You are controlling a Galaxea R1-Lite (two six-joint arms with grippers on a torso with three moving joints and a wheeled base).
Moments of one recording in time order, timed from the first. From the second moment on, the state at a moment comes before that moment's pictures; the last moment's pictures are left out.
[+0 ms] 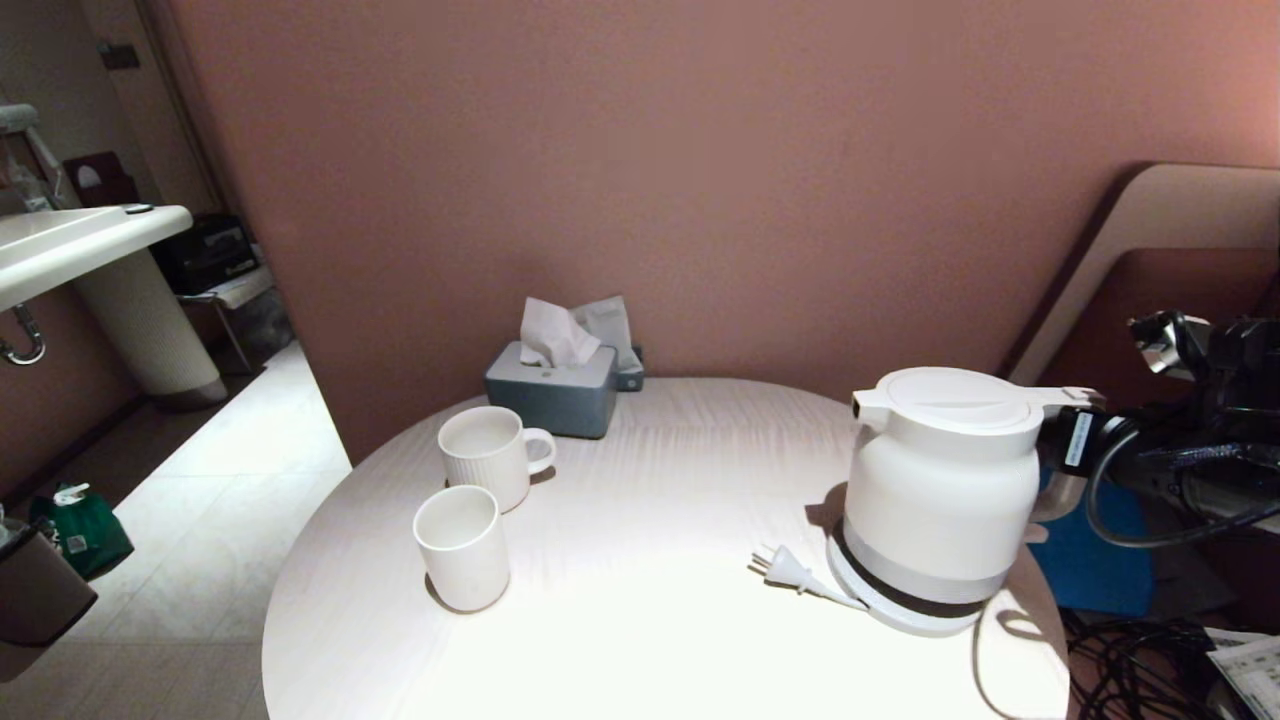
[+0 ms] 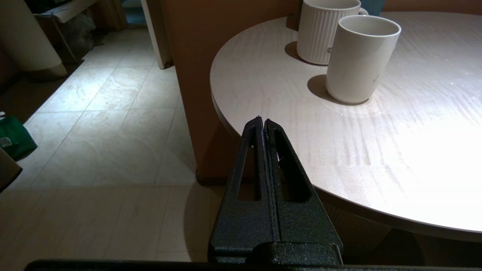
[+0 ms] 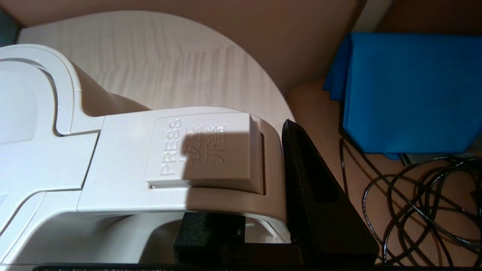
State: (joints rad) left arm -0.01 0.00 0.00 0.00 0.00 -0.01; right arm -0.06 1.56 -0.70 -0.45 -0.03 0.20
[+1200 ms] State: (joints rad) left arm -0.01 0.00 0.00 0.00 0.00 -0.01; right arm -0.06 1.57 -0.56 -0.55 -0.01 0.15
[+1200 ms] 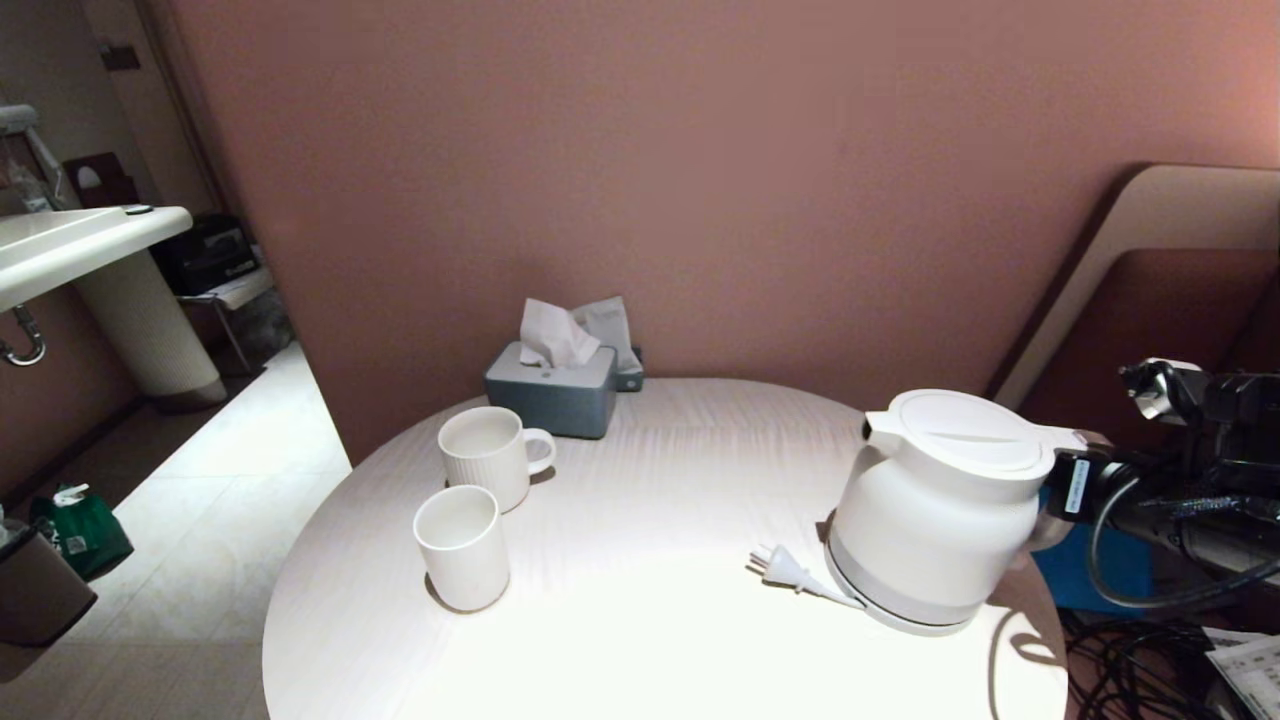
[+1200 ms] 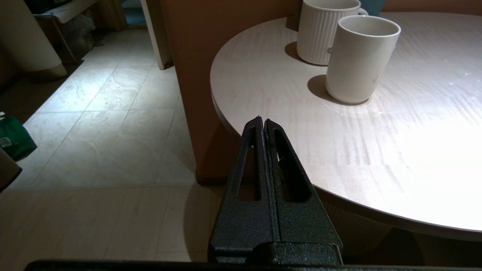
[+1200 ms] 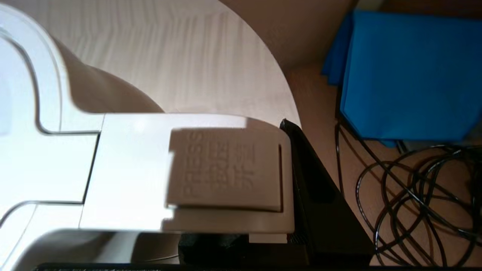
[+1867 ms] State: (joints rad) left arm 0.00 0.00 0.00 0.00 0.00 -0.01; right arm -0.06 1.55 -0.55 -0.55 -0.01 0.12
